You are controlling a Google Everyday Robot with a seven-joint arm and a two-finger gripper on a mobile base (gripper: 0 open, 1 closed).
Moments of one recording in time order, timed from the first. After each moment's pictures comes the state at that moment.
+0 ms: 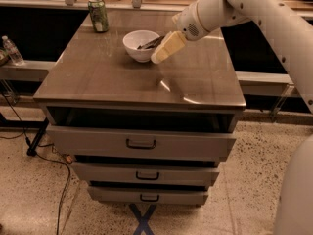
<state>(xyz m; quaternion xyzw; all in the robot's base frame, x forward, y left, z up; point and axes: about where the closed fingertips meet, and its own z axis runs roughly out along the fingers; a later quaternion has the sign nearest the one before) 0.722 -0.031 0.918 -0.54 0.71 0.18 0.41</state>
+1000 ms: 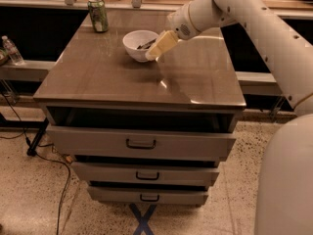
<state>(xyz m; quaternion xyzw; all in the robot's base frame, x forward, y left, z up) 0.756 -0.018 0.909 -0.53 0.71 0.18 0.43</state>
